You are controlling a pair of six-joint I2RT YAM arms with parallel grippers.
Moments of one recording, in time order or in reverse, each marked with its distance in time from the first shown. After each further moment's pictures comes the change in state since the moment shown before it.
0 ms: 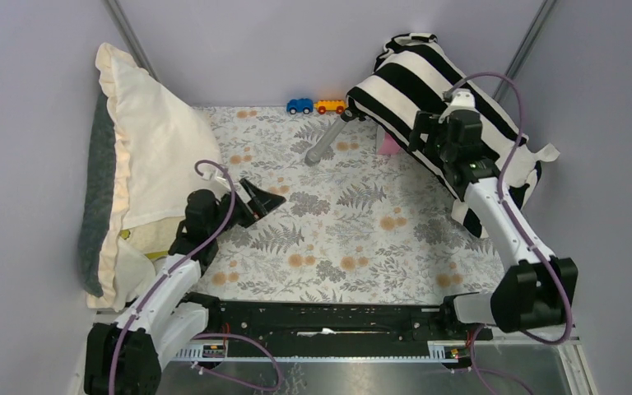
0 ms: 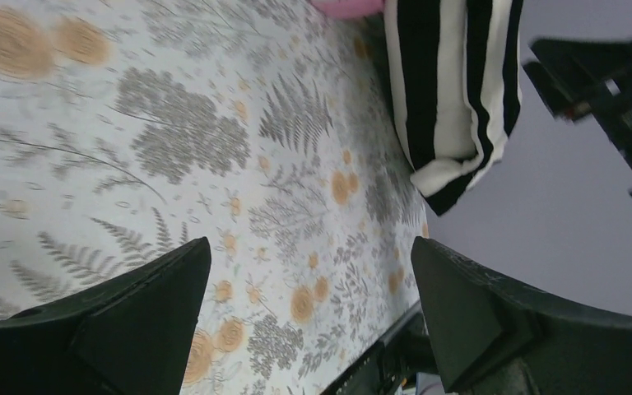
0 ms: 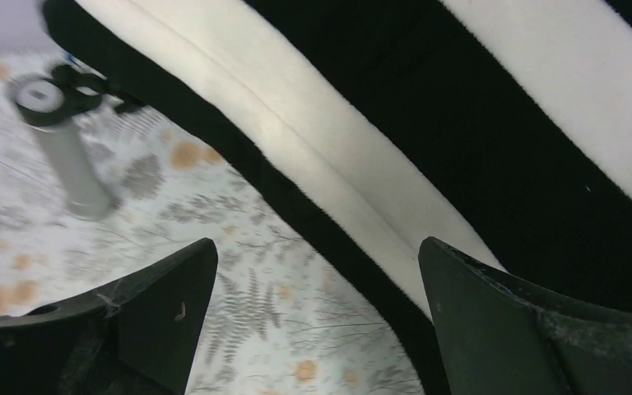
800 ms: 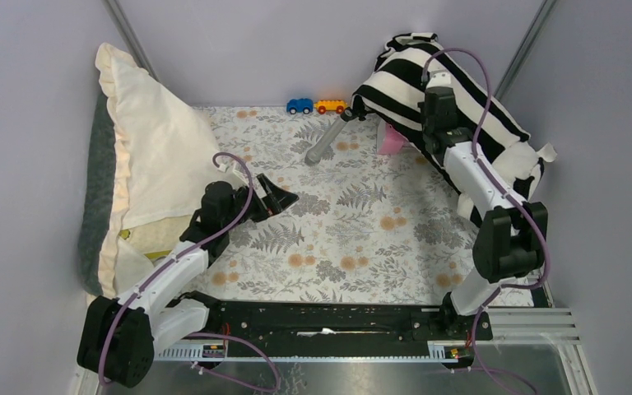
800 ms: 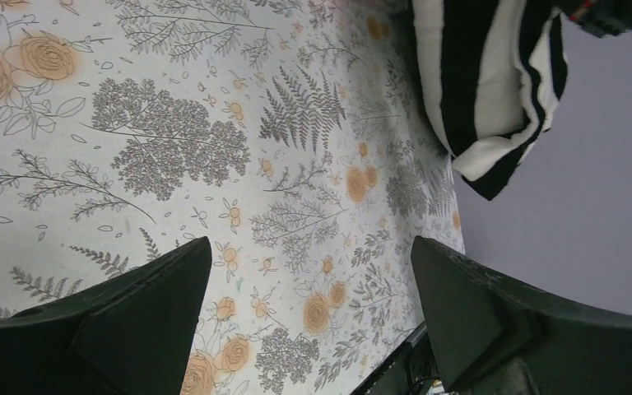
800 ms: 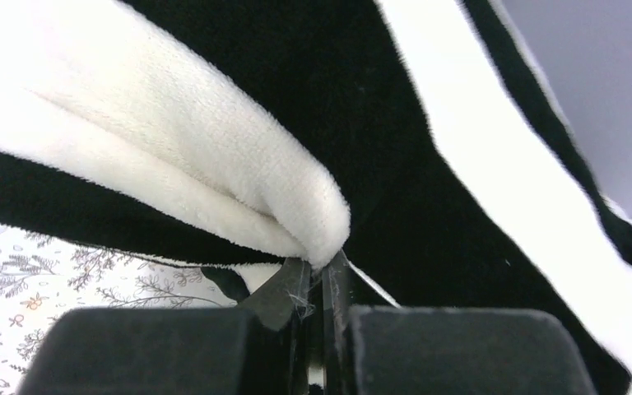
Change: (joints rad) left arm -0.195 0.127 0.081 0.021 -0.132 0.065; right arm 0.051 0.396 0.280 -0.037 0.376 -0.342
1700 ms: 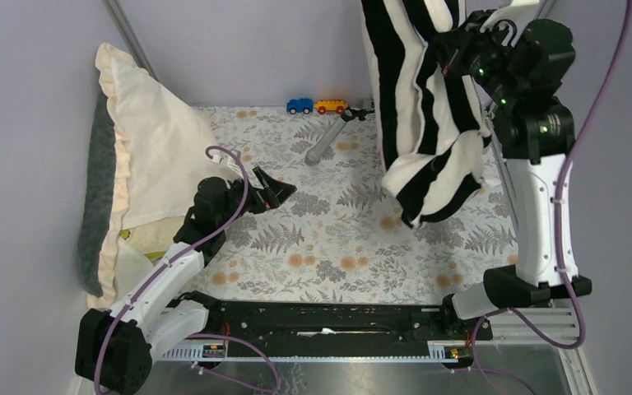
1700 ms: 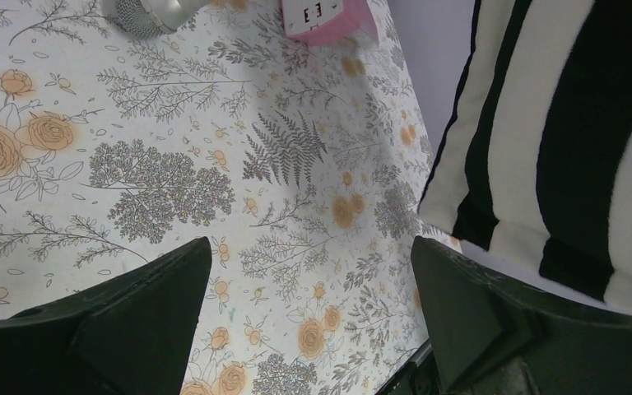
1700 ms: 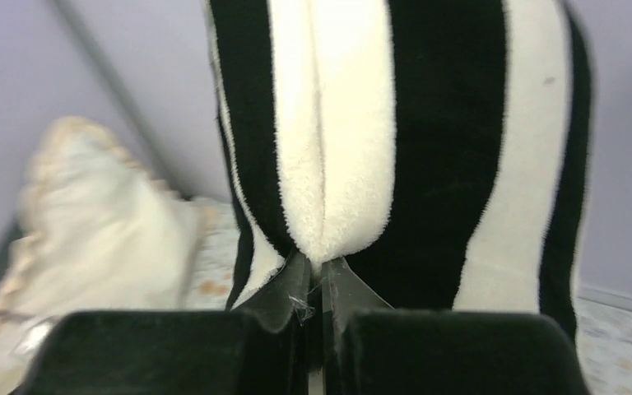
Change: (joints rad) left arm -0.001 -0.039 0.065 -0.019 -0.031 0.058; right arm 0.010 -0.175 0.769 -0.368 -0.604 0.293
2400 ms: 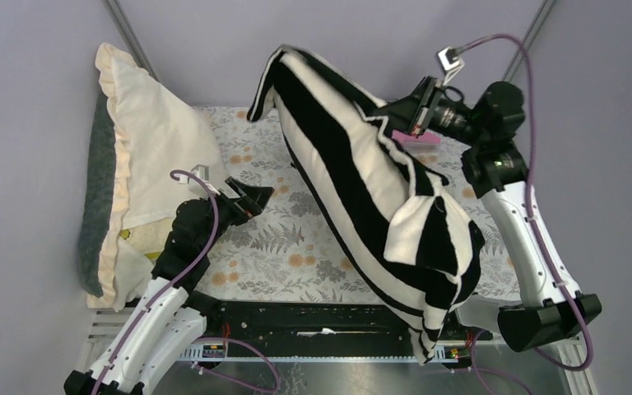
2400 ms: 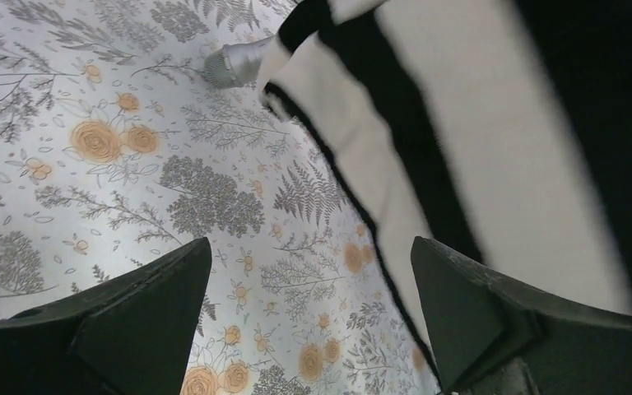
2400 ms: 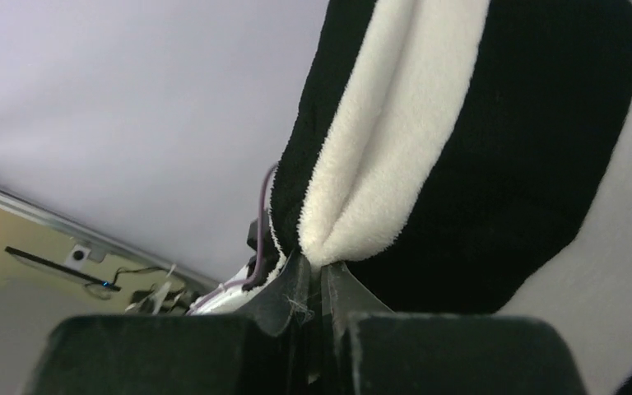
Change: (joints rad) left arm 0.000 -0.344 -0.040 -0.229 -0.244 -0.061; right arm 0.037 -0.282 -0.687 0.573 -0.708 0.815
